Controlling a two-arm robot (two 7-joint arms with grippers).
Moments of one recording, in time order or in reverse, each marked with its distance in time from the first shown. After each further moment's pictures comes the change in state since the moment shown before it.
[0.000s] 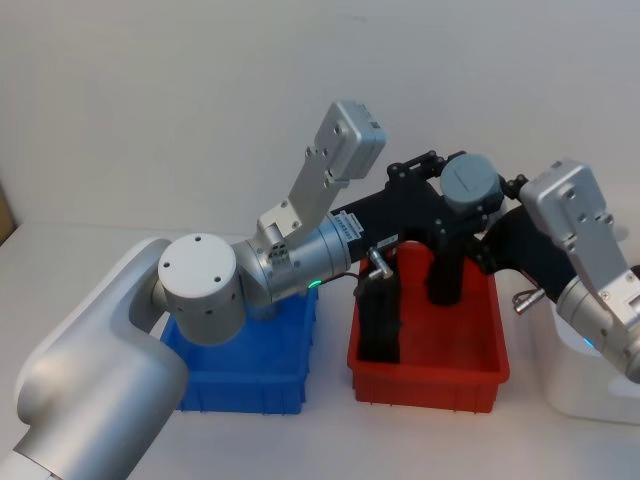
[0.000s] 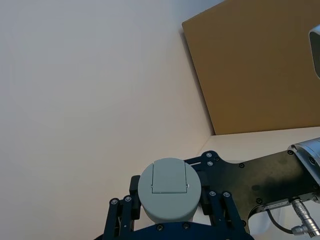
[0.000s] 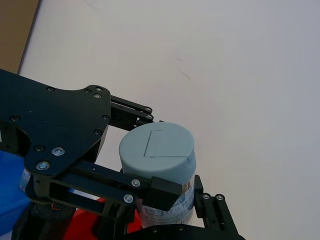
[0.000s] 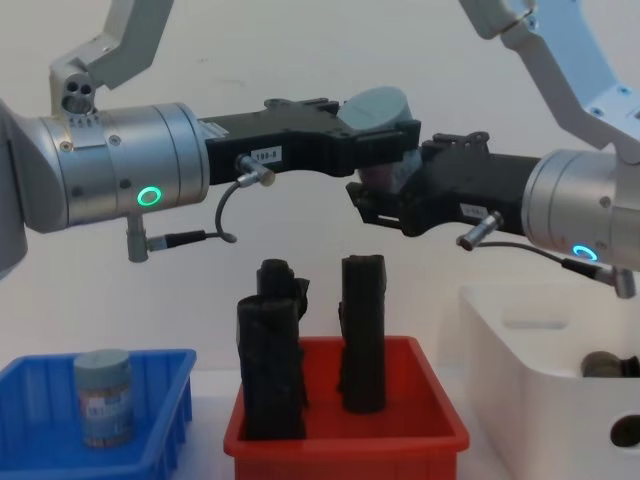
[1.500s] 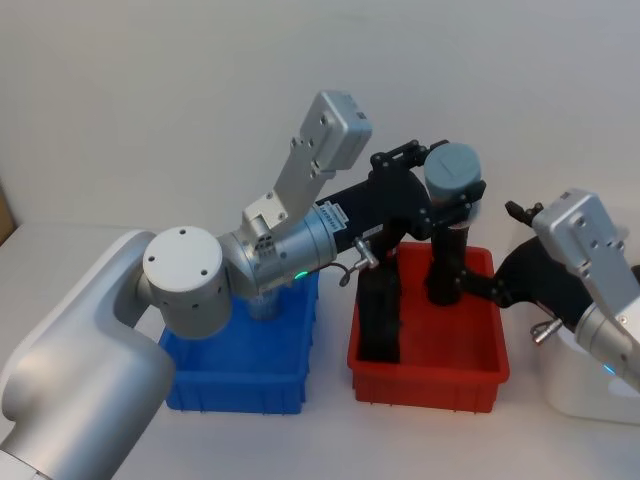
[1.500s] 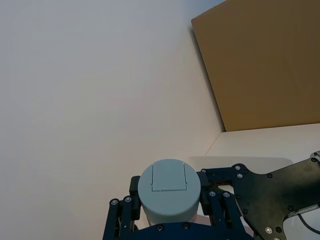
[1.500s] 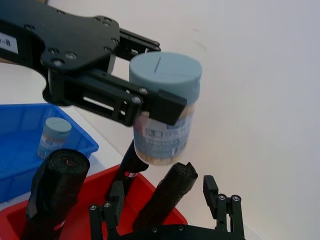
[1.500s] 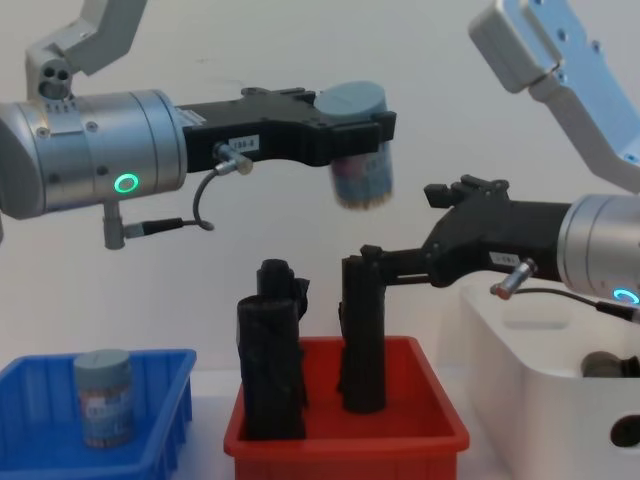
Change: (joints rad) left arm 0.005 0.017 -0.025 -0.022 0.019 0.010 0.017; right arm -0.031 0.037 0.027 0.004 0.000 0.019 0.085
